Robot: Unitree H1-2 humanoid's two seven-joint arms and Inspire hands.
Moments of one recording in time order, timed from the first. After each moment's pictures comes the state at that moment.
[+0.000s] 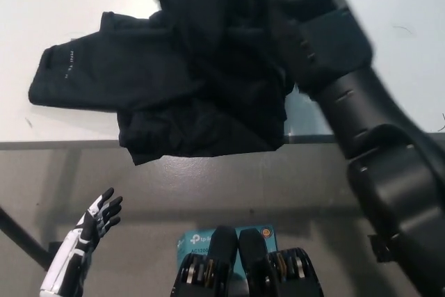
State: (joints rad) left_arm 0.14 0.24 0.02 -0.23 -0.07 0.01 -0.18; right_arm -1.34 0.05 0.18 0.88 0.27 0.32 0.17
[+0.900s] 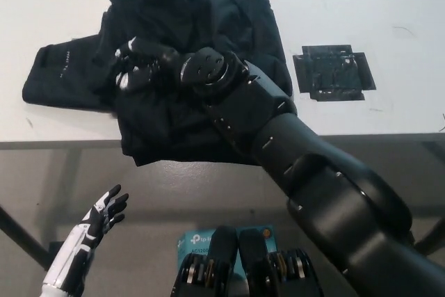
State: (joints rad) left_arm 0.12 0.26 0.00 -0.26 -0.05 0.05 -0.20; right_arm -1.36 0.20 0.36 1.30 -0.01 0.09 0.30
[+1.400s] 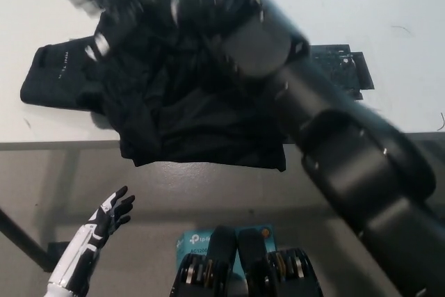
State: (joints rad) left_arm 0.11 0.26 -0.01 -0.26 -0.04 0.07 -0.21; right_arm -1.54 0.12 0.30 1.08 -0.01 0.21 0.54
